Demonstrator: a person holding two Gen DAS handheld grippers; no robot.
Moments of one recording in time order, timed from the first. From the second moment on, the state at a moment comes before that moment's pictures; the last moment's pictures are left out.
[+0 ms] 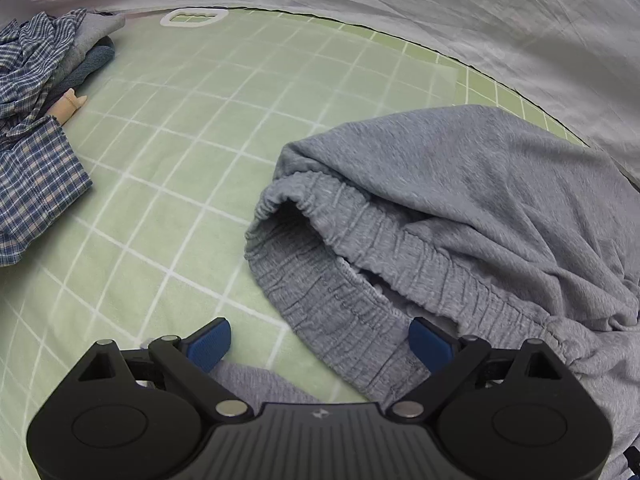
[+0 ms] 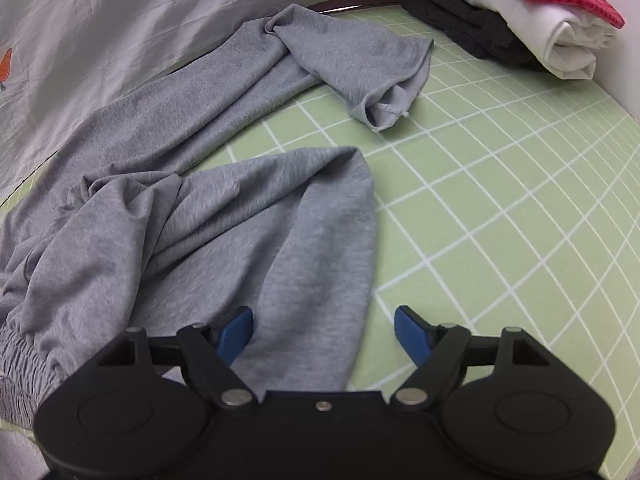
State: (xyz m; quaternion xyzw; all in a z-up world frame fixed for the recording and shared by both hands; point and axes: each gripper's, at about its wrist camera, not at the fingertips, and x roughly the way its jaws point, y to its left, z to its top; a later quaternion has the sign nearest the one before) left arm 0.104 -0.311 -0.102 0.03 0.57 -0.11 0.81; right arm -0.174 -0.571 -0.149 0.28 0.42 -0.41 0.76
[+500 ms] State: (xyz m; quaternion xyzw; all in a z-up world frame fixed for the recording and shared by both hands) left arm 0.078 -0.323 -0.109 0.10 0.56 -0.14 0.81; right arm -0.170 -0.545 -0.142 0.17 0.44 -0.32 0.82
